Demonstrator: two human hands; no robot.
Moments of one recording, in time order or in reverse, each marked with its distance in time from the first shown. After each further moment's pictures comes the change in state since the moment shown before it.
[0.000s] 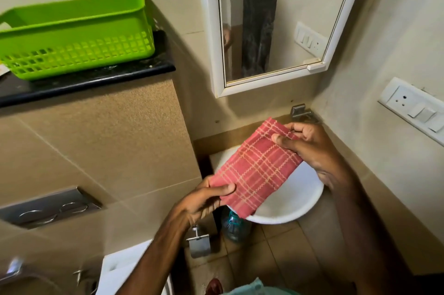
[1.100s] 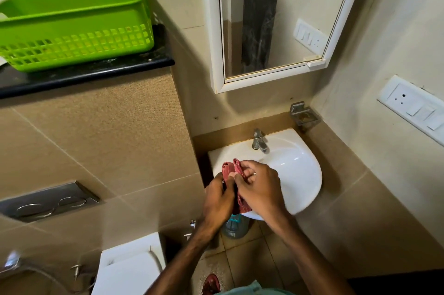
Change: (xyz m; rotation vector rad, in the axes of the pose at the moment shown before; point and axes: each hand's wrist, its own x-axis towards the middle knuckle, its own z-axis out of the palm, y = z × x) left_hand 0.017 -0.045 0.033 0.695 0.630 0.296; right_hand -0.041 0.069 0.100 -0.526 0.133 -0.087
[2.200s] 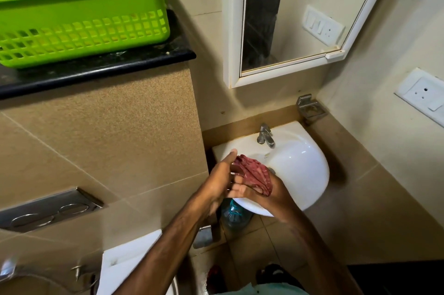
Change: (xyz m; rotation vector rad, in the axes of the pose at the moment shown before) left_hand 0.056 0.023 -0.058 -0.340 -0.440 -0.501; right_hand 0.013 0.037 0.042 0.438 -0.285 0.156
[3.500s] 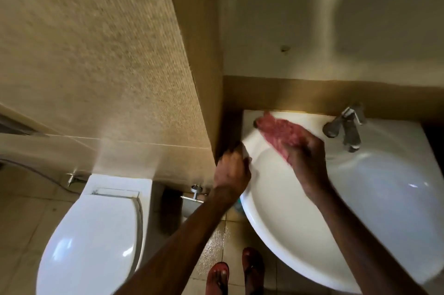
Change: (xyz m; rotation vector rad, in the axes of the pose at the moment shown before) left_hand 0.306 -0.195 -0.076 0.905 0.787 0.042; right_hand 0.264 0.183 -0.007 0.113 -0.098 -0.151
